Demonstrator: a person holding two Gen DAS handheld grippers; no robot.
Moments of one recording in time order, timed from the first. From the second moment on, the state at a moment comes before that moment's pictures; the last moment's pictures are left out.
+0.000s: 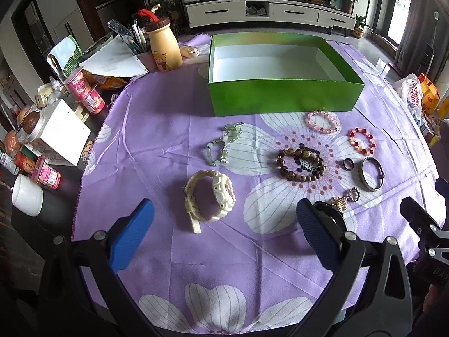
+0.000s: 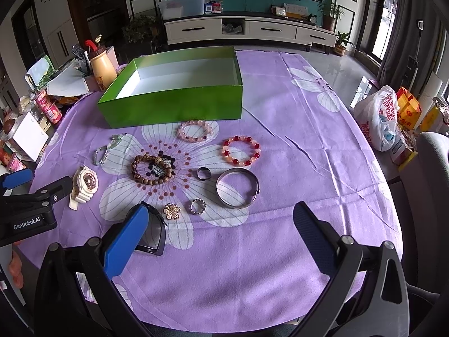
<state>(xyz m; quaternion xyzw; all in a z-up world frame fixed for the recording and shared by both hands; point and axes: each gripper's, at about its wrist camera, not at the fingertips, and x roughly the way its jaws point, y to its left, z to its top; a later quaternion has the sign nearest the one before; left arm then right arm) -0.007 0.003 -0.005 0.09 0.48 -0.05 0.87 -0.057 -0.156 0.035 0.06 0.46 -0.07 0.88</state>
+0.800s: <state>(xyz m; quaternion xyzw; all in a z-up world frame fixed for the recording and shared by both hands) -0.009 0.002 0.002 0.08 0.47 -0.07 0.87 -0.058 -0.155 0.037 0.06 0.46 -0.07 0.88</state>
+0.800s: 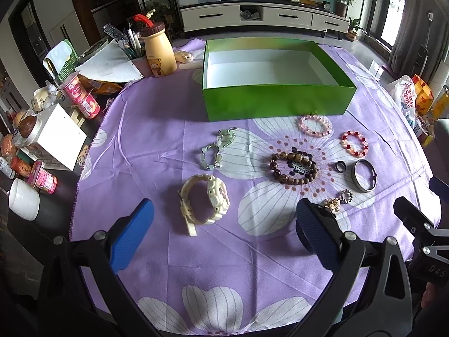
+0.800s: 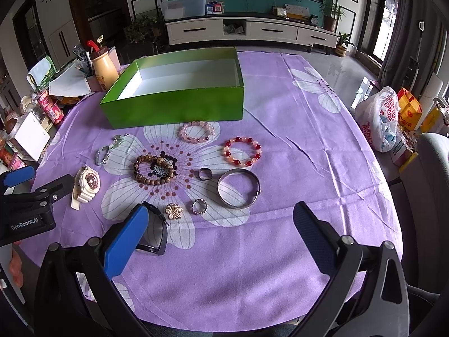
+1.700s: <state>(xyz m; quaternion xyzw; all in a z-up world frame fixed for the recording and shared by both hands) -0.009 0.025 0.008 0.03 0.47 -0.12 0.88 -0.063 -0.157 0.040 0.09 0.45 -0.05 0.89</state>
